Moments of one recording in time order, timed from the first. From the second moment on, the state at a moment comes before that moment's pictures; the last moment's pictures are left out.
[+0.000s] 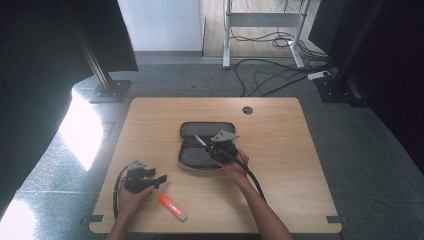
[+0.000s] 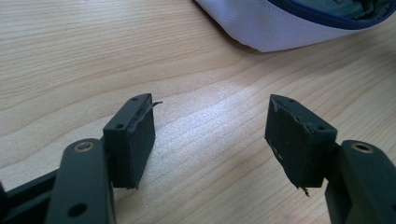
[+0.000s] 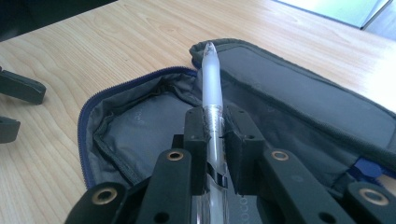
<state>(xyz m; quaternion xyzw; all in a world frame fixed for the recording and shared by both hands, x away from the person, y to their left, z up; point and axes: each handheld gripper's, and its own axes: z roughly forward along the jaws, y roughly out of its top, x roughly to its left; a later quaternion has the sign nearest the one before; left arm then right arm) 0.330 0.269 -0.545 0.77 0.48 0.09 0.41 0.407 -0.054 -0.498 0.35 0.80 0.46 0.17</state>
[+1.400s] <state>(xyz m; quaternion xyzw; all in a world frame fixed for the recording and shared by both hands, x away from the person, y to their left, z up) 0.330 0.269 -0.545 0.77 0.48 0.09 0.41 0.418 -0.049 -0.523 0.35 0.82 0.41 0.17</state>
